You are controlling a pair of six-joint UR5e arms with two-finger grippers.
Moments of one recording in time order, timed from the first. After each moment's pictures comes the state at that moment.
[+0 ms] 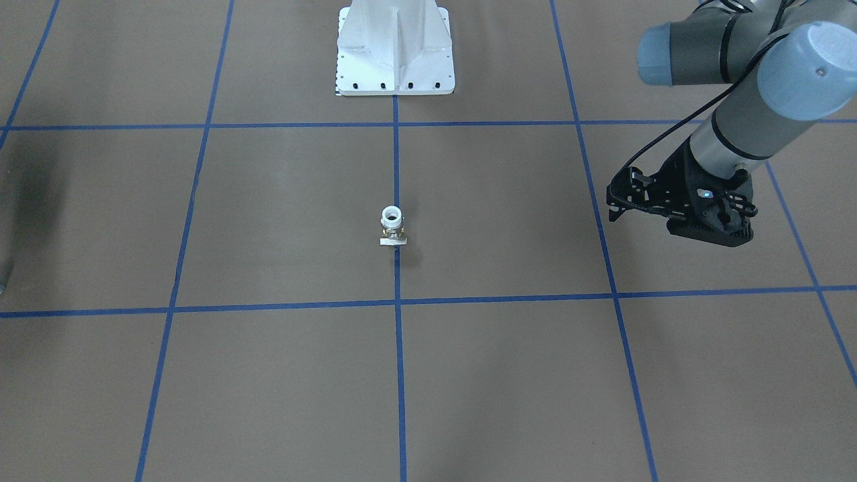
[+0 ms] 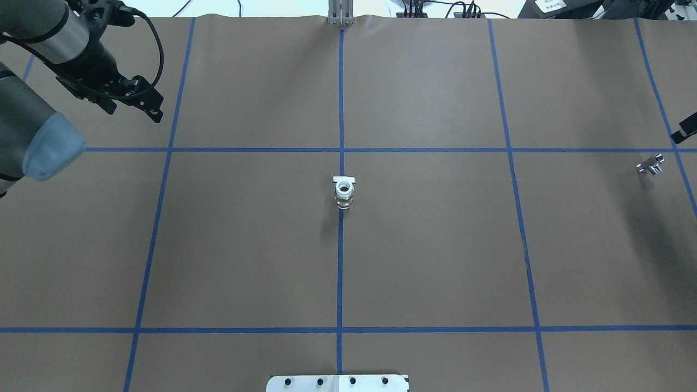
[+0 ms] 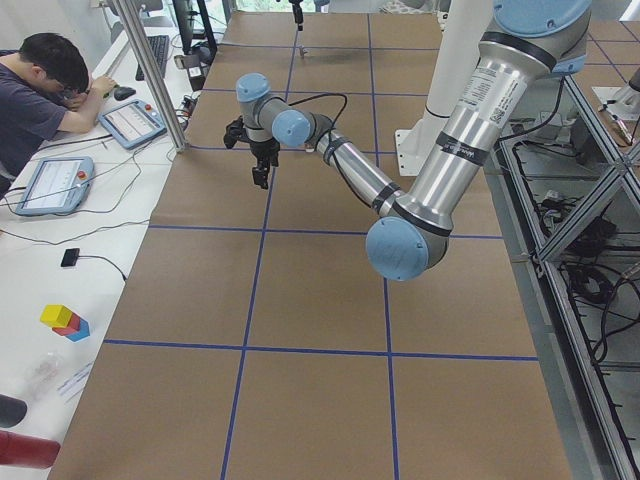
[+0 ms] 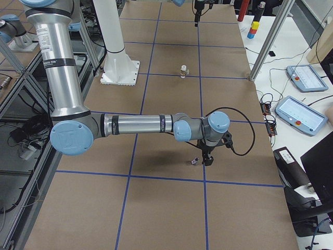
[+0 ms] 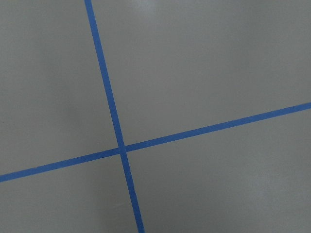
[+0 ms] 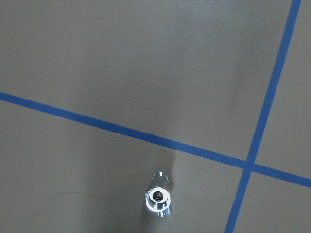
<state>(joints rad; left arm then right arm) -1.03 -2.04 -1.78 -1.44 -2.27 -0.52 1.36 -1.40 1.44 -1.49 2.38 -0.05</state>
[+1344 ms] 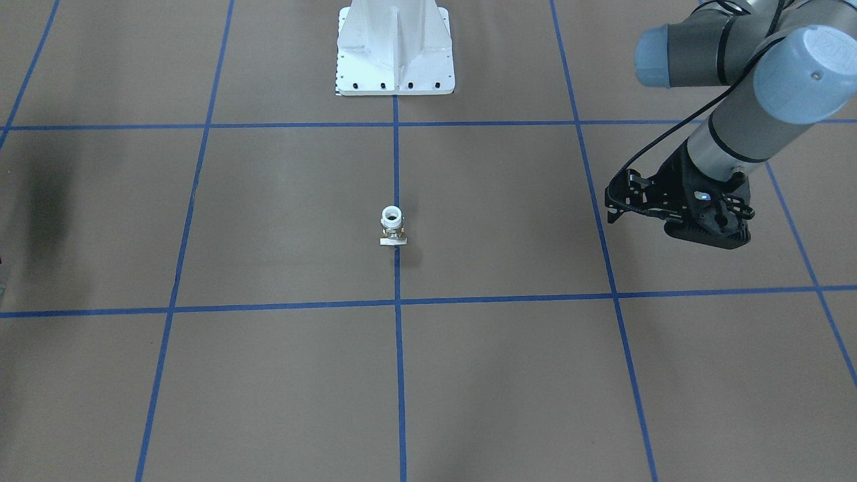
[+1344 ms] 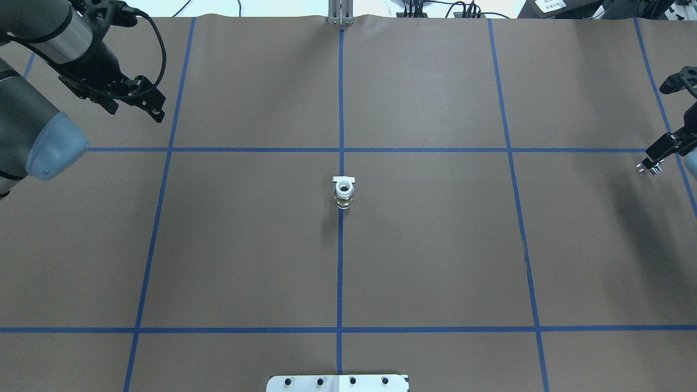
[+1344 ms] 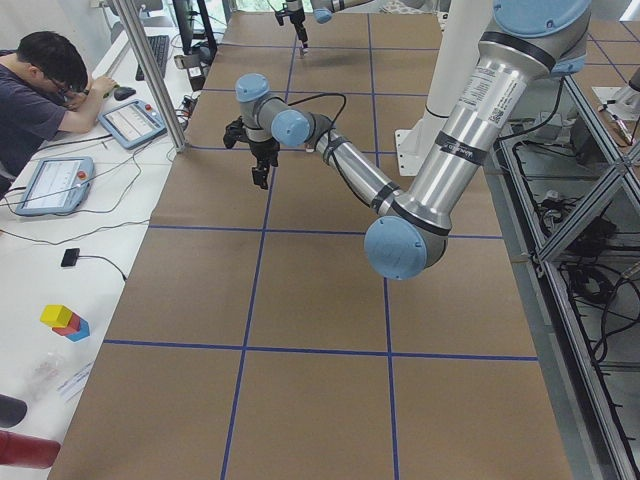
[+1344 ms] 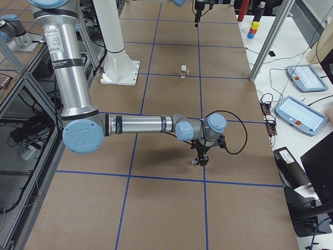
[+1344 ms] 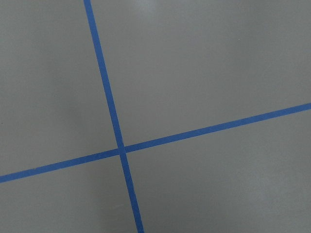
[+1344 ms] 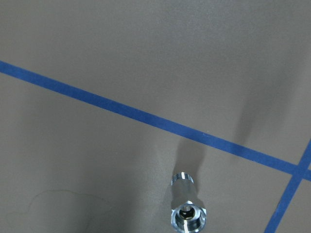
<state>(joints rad) -1.03 -2.05 -1.78 -1.44 -2.27 -0.53 1.25 -1.38 1.37 -1.48 2.32 -0.06</state>
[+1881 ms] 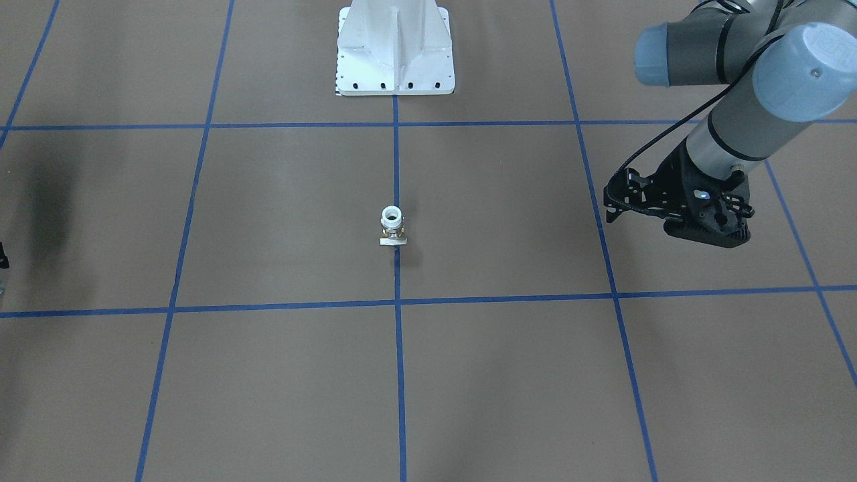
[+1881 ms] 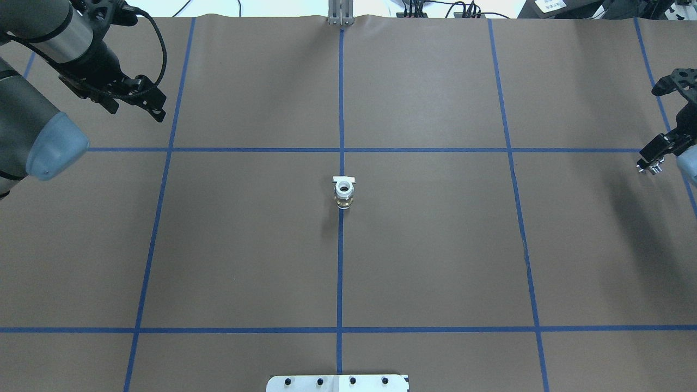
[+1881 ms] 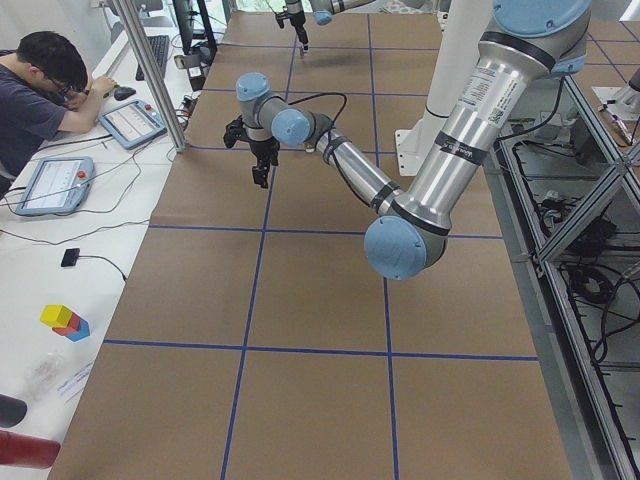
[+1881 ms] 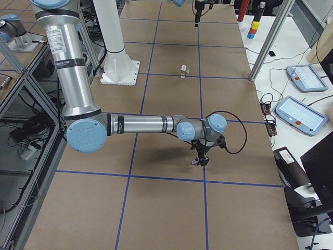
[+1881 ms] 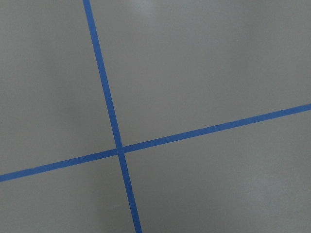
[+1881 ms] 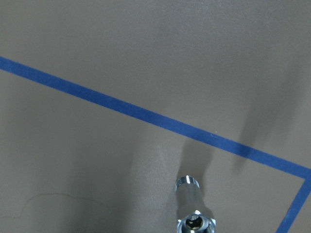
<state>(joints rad) -1.03 -2.05 -1.78 -1.44 -2.27 -0.53 1.23 -1.37 1.34 -1.45 2.30 -0.05</state>
